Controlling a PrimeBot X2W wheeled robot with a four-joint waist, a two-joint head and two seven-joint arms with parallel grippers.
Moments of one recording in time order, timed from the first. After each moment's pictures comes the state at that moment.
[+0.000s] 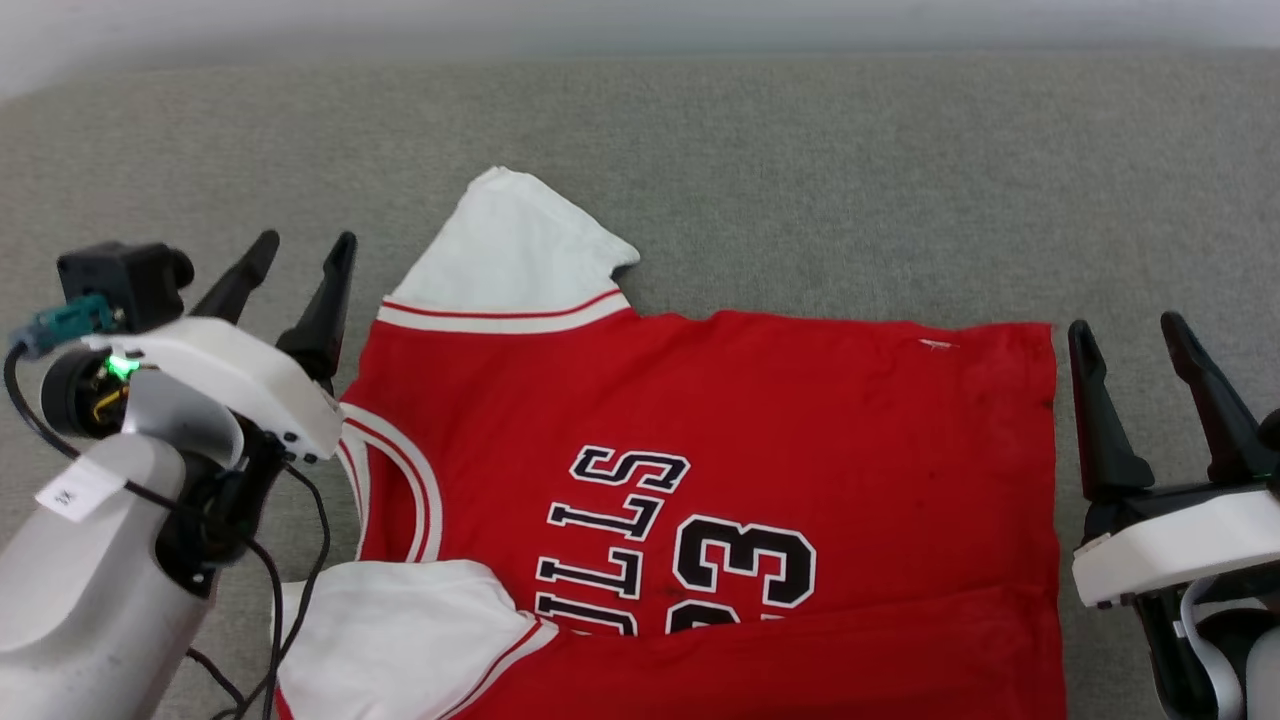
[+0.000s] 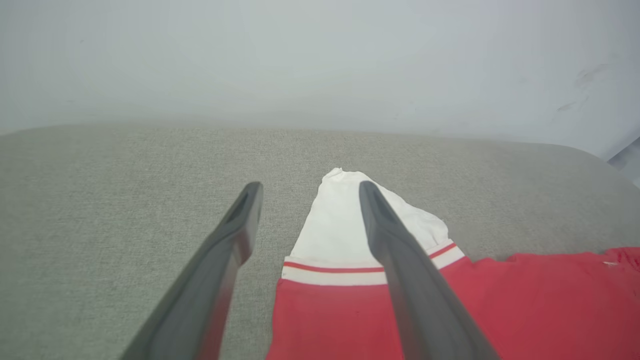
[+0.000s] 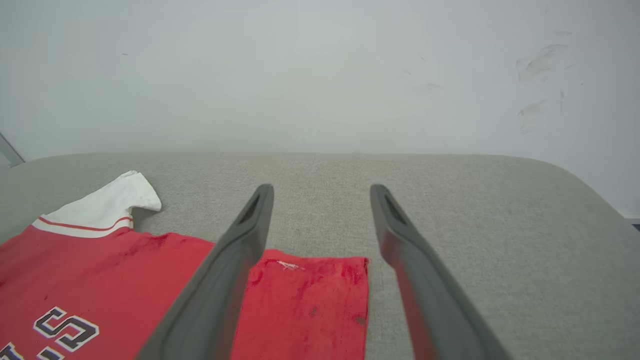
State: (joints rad) left arm -0.53 0.62 -0.50 0.18 -0.92 0.13 -0.05; right arm -0.09 -0.07 -0.10 -0.24 0.17 0.13 0.11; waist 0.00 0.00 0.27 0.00
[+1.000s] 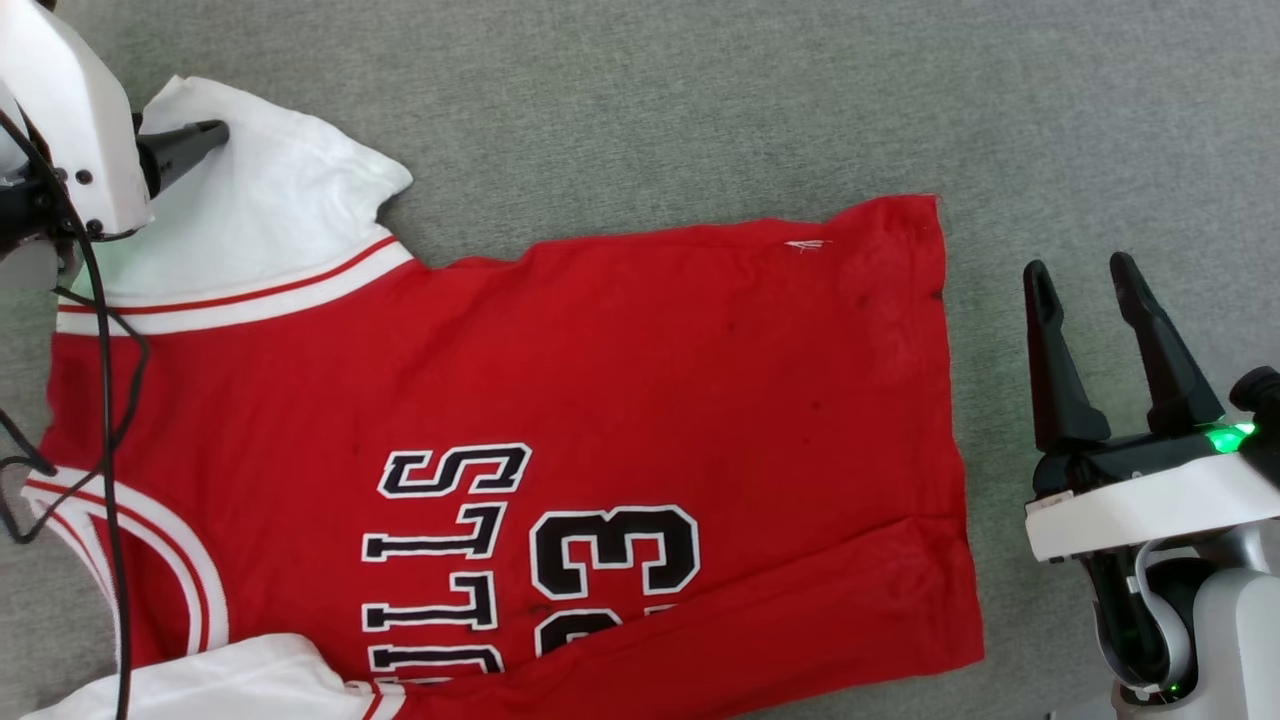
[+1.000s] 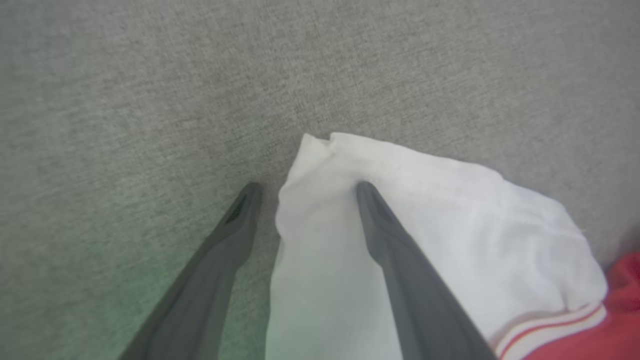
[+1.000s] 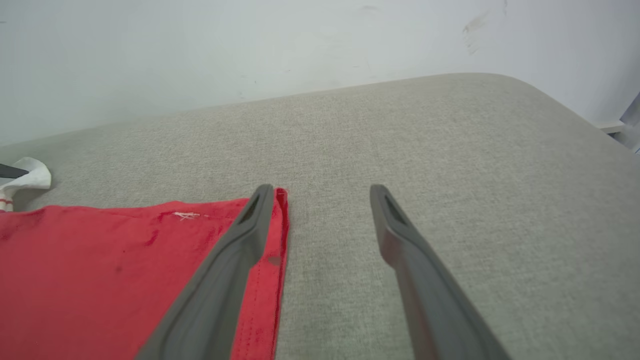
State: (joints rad) left arm -1.10 0.75 -0.65 0.55 -1.04 -0.06 0.78; right arm -0.20 -0.05 -0.03 -0.14 0.27 0.13 -0.02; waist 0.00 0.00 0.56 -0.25
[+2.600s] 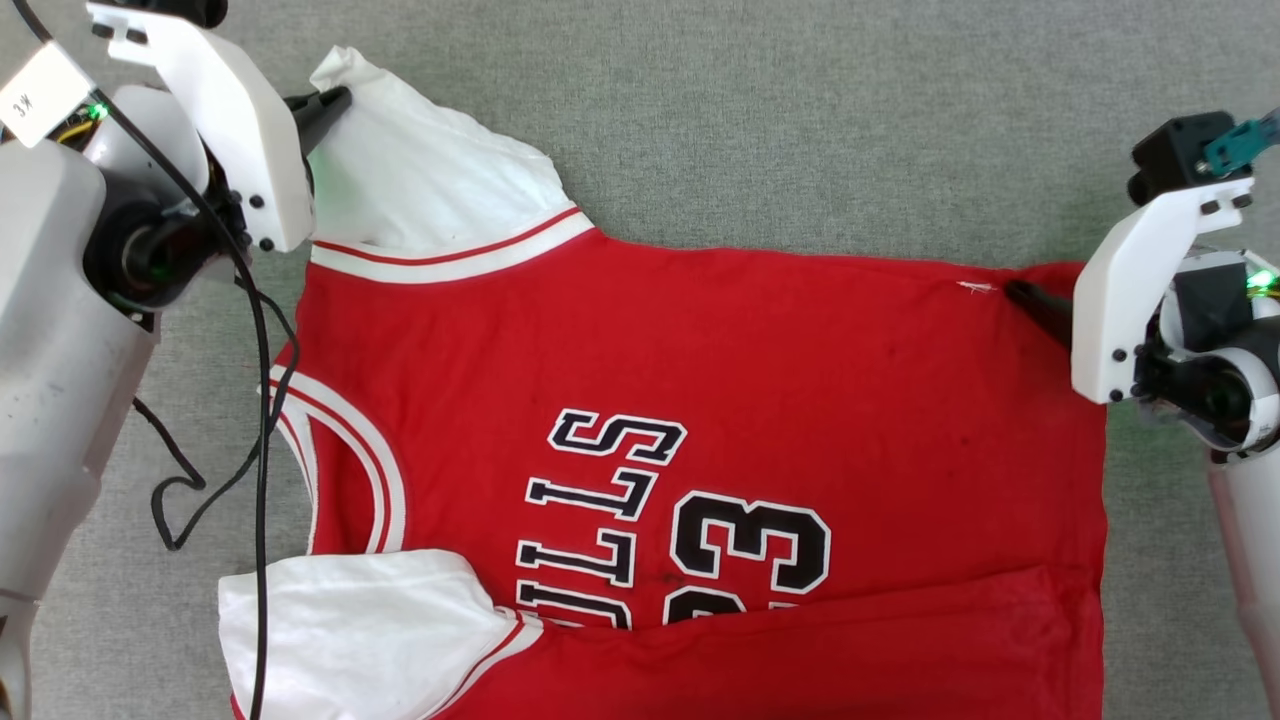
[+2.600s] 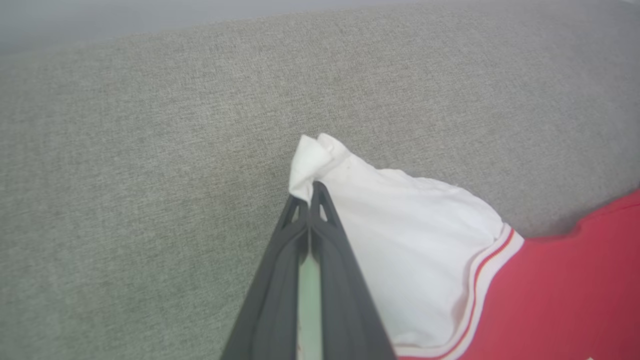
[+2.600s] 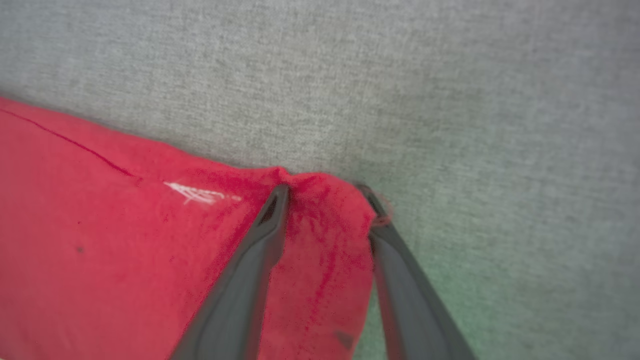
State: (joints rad) left arm -1.09 0.59 -0.68 0.55 -1.01 -0.11 0.48; right arm -0.65 -0.30 0.13 0.33 0.43 0.13 0.91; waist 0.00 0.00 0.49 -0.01
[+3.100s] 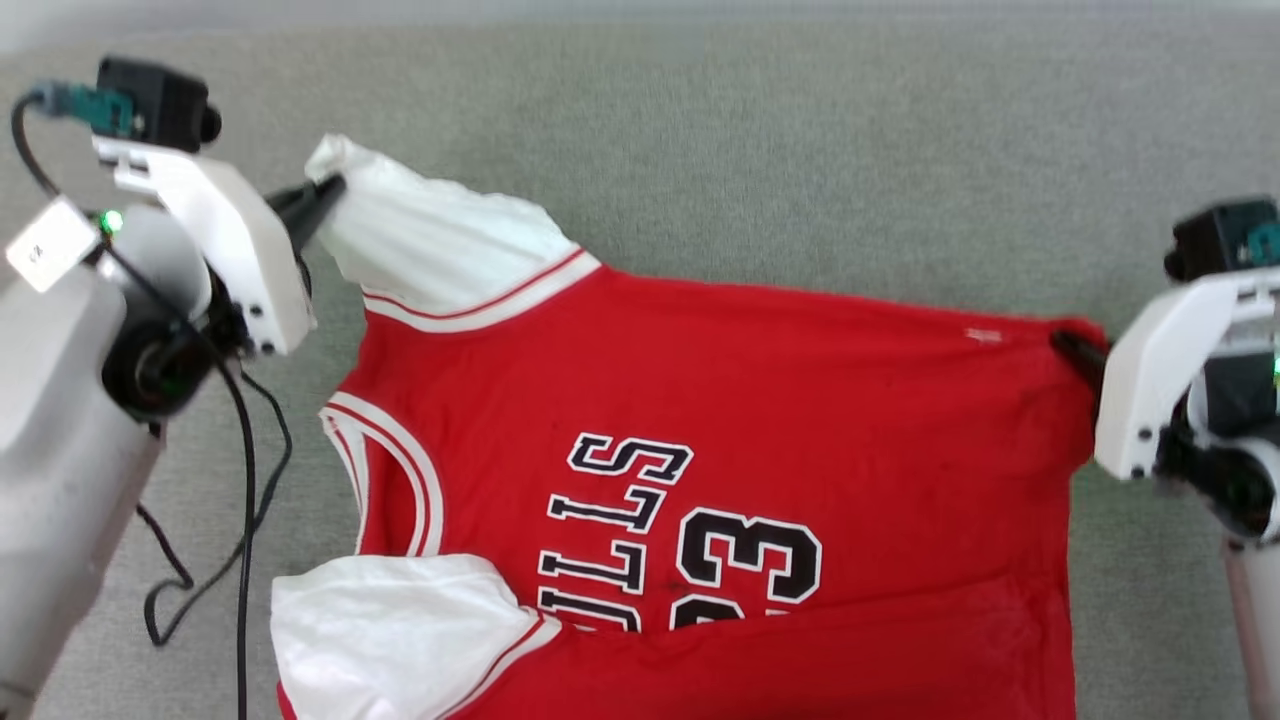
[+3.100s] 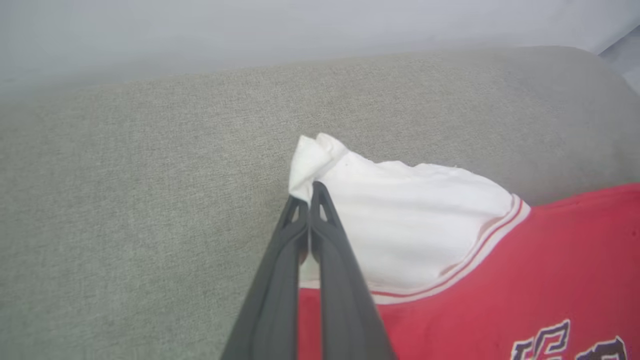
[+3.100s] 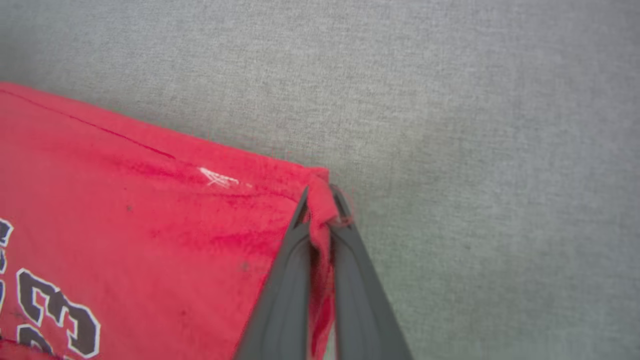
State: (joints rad) left arm -0.94 0.63 -0.68 0.52 -1.01 -0.12 0.32; right arm -0.51 -0.29 0.01 0.19 0.44 0.13 0.81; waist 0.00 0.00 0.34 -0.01
